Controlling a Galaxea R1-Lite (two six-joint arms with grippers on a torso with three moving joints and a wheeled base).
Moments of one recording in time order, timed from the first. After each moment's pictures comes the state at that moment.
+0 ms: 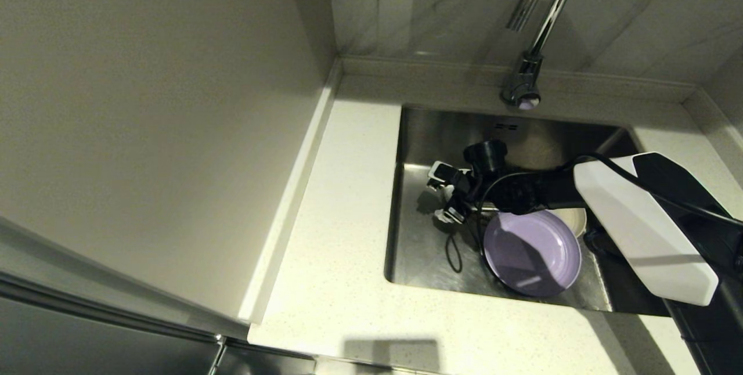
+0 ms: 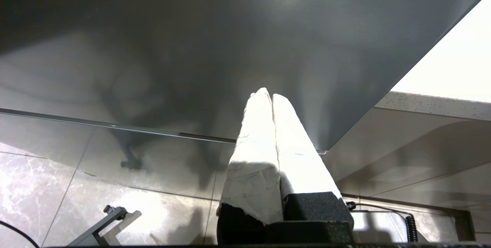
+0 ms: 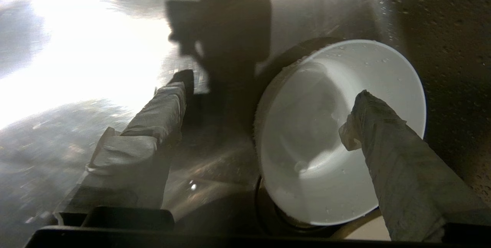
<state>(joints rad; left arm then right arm) 0.00 0.00 0.00 0.00 0.02 -0.02 0.30 2.49 -1.87 -0.04 -0.02 -0.75</state>
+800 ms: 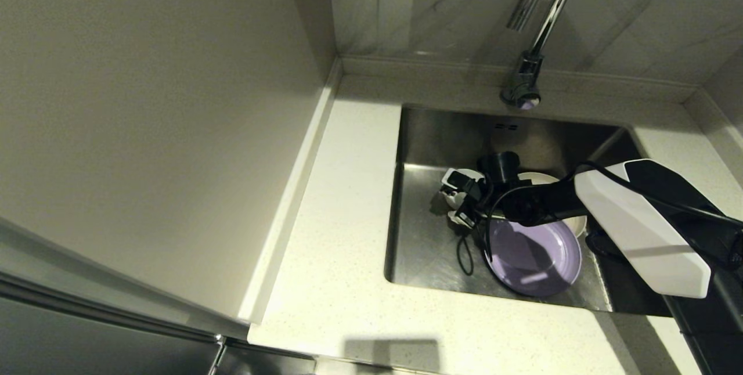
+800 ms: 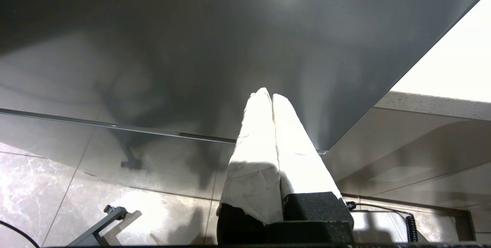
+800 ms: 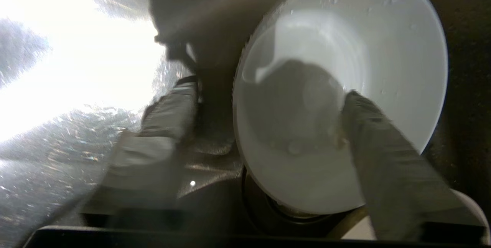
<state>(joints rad) 0.00 0.00 0.00 0.00 0.02 -0.02 0.24 2.52 -1.79 -0.17 -0.02 -0.74</state>
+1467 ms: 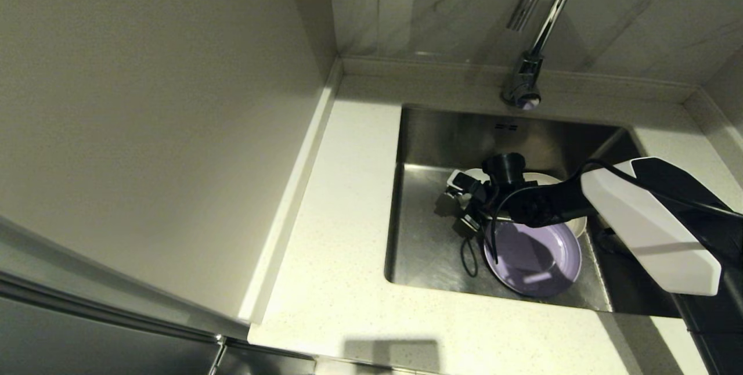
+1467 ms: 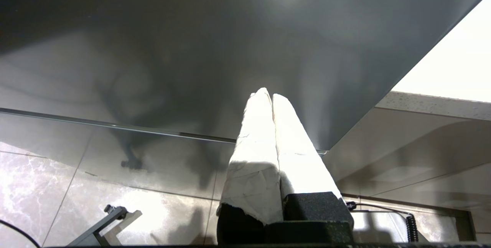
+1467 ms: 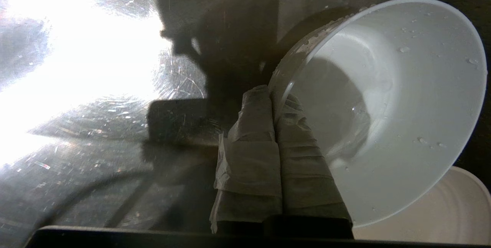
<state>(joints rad) 0.00 0.00 0.00 0.00 0.02 -0.02 0.23 2.49 -1.74 -0.17 -0.02 -0.73</state>
